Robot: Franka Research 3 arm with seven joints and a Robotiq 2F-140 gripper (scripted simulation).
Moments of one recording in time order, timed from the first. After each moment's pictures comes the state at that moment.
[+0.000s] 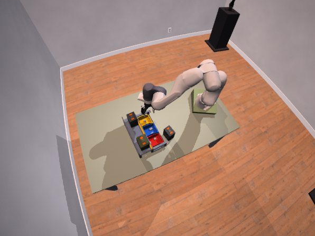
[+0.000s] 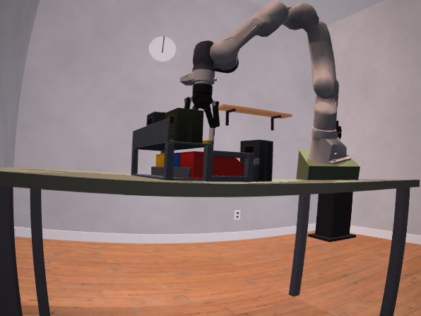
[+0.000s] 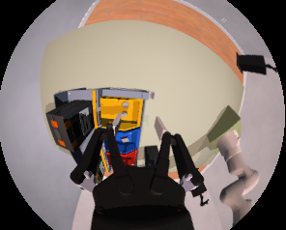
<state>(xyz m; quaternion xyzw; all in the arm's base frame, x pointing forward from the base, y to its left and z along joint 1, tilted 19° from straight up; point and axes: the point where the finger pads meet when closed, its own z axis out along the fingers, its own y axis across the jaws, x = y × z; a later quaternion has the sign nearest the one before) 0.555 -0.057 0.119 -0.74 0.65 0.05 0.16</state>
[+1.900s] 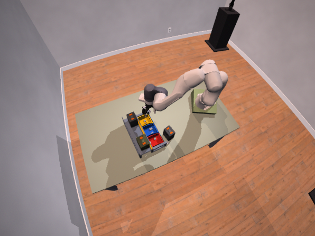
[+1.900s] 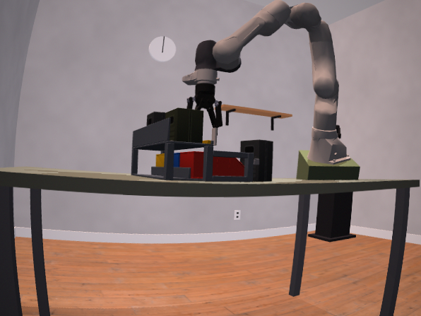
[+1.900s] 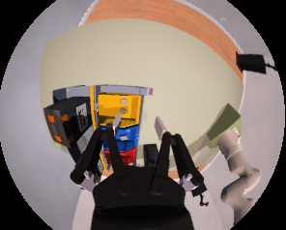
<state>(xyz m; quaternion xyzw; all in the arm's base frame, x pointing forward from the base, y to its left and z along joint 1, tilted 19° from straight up) 0.547 -0.046 0.121 -0.74 0.65 0.05 0.16</state>
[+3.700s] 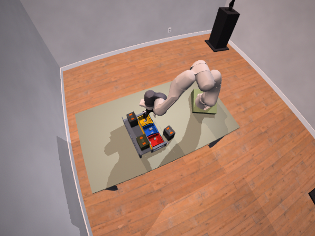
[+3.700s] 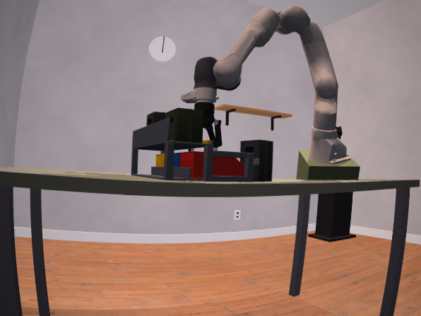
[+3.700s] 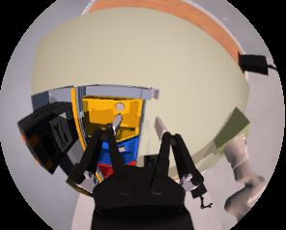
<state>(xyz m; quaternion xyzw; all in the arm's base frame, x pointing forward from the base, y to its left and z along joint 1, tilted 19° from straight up) 0.557 -0.023 0.051 -0.74 0.65 0.05 0.16</state>
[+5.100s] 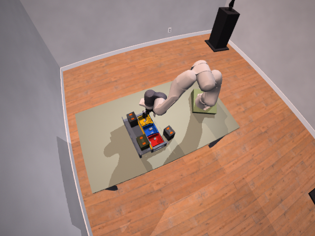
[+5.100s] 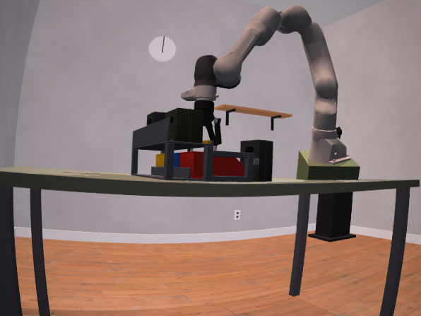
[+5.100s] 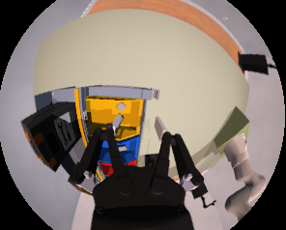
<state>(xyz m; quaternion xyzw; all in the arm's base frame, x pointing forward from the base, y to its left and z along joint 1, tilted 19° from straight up) 0.558 -0.026 0.059 -0.74 0.65 0.05 0.16</state>
